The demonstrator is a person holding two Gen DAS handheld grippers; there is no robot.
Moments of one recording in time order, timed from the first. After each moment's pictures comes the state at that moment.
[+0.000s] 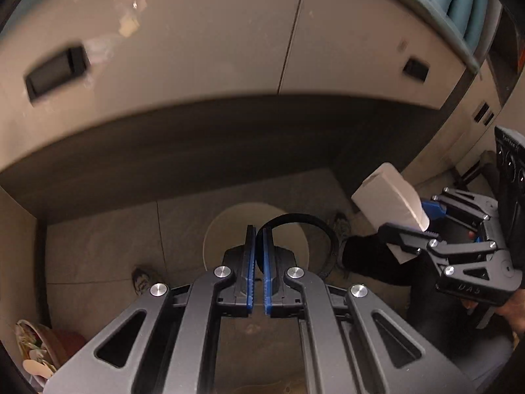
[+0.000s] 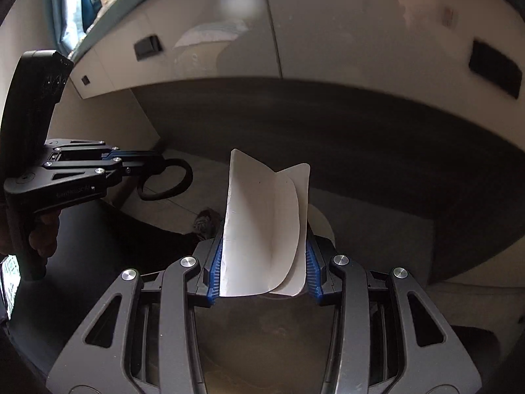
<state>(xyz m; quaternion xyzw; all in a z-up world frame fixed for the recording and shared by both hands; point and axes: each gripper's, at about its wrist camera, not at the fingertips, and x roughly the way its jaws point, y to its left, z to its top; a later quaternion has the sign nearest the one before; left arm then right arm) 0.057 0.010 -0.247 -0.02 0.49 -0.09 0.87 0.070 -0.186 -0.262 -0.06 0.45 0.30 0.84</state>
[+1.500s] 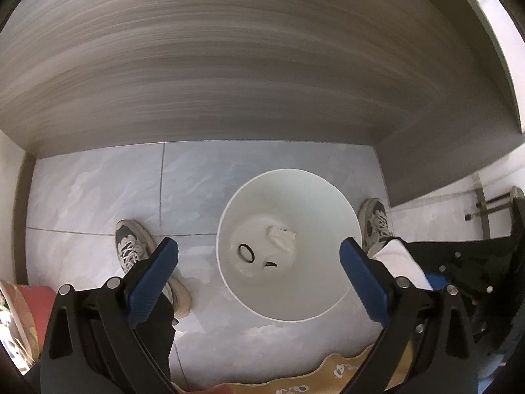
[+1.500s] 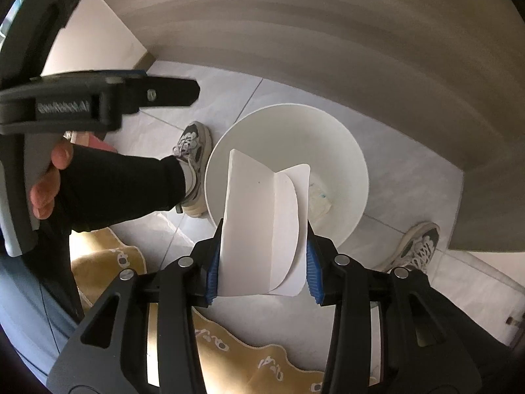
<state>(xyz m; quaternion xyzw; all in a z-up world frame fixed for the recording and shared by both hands) 0.138 0.049 -0.382 -0.10 0.58 -0.02 0.81 0.120 -0.132 -0.405 -0.13 0.61 0.31 0.72</state>
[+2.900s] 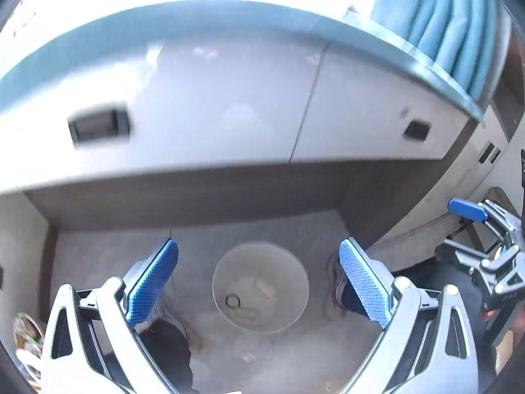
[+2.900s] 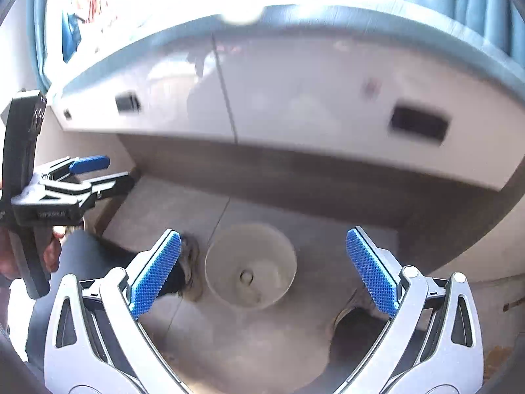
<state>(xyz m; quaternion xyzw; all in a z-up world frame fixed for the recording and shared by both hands) 0.050 0.012 -0.167 -0.05 0.41 -0.05 0.91 0.063 -0.232 -0.164 -0.05 0.40 0.24 0.88</state>
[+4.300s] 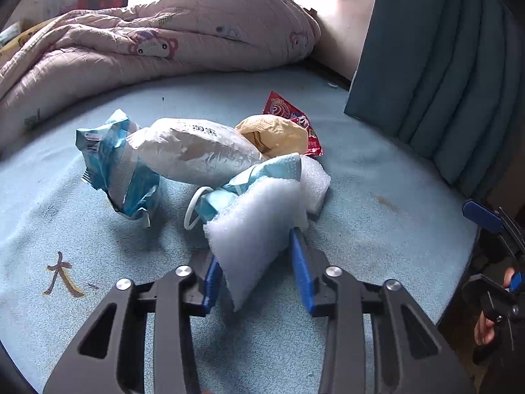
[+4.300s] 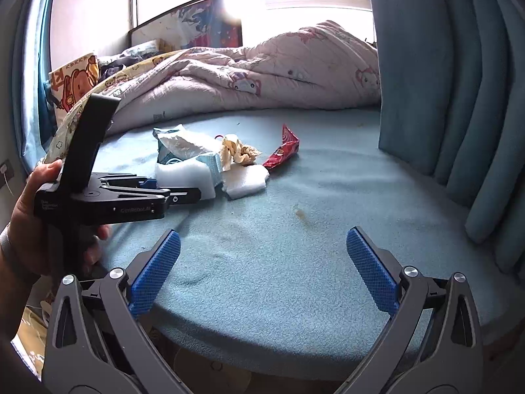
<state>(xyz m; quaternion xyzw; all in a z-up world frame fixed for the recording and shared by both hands) 0.296 -0.056 -0.044 -0.02 0.38 -0.14 0.91 0.236 -0.258 -0.024 -0.03 0.28 0.22 0.93</state>
